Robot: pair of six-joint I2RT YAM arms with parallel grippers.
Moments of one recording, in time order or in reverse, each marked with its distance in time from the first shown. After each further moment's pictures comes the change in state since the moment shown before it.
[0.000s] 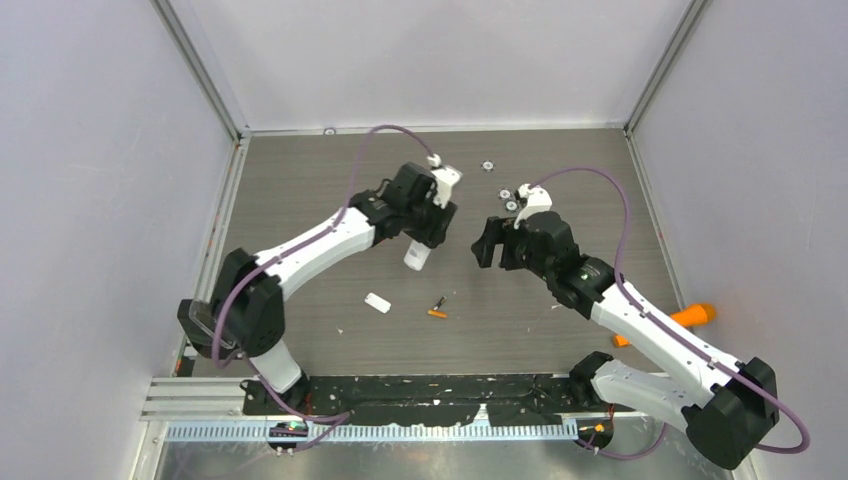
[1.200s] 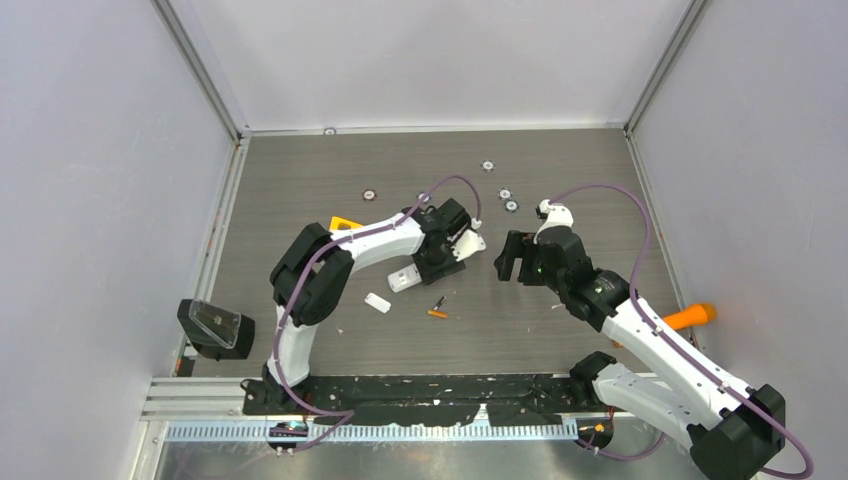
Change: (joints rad) left arm -0.132 0.403 0.124 -0.266 -0.084 0.532; right arm -0.065 -0.131 -0.099 -0.207 0.090 0.057
